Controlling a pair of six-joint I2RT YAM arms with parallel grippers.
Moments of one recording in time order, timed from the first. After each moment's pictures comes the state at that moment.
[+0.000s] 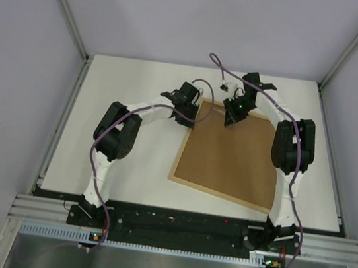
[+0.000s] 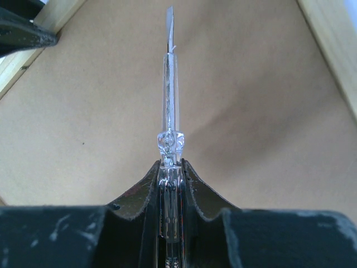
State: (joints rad) left arm -0.55 2.17 1.63 -0.43 0.09 -0.29; right arm 0.26 2.17 1.80 -0.86 -0.45 -0.37
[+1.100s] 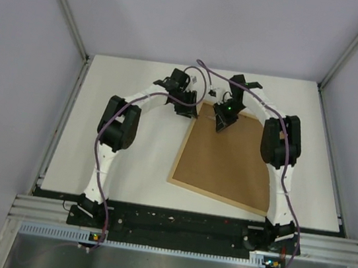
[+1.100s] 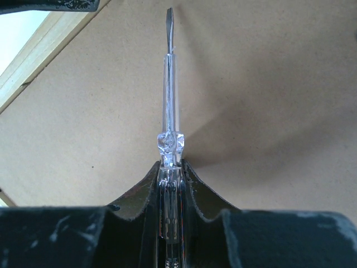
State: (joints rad) left arm -0.42 2.31 1.85 -0.47 0.37 -0.40; right arm 0.34 2.30 1.94 -1.00 -0.44 -0.35
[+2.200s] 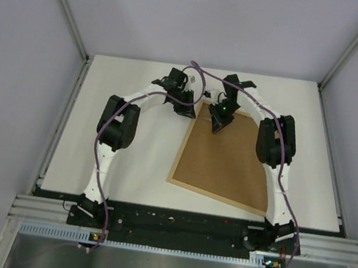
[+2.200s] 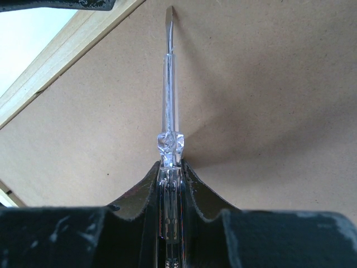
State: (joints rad) left arm -0.41 2.32 1.85 -0.47 0.43 -0.42; right arm 0.38 2.35 2.01 -1.05 -0.42 -0.33
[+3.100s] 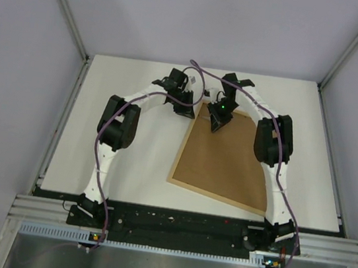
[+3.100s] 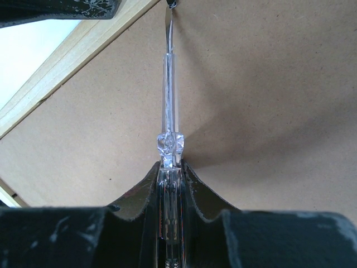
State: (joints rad) left arm -0.41 2.32 1.85 -0.48 0.42 -0.40; right arm 0.39 2.40 2.08 -1.08 -0.42 -0.31
